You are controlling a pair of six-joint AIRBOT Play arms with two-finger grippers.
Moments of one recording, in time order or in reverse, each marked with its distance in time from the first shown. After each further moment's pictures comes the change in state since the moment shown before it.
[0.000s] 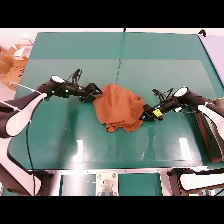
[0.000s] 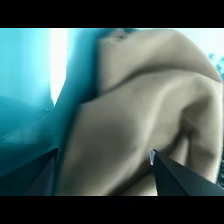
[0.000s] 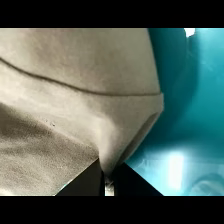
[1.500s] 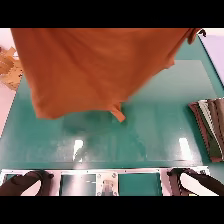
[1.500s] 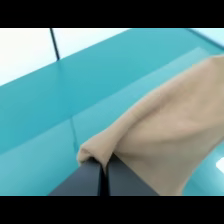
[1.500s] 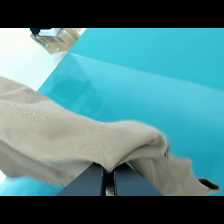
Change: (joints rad) left arm 0.010 0.864 0.569 0.708 -0.320 -0.077; right arm -0.141 0.446 1.025 0.131 0.333 0.069
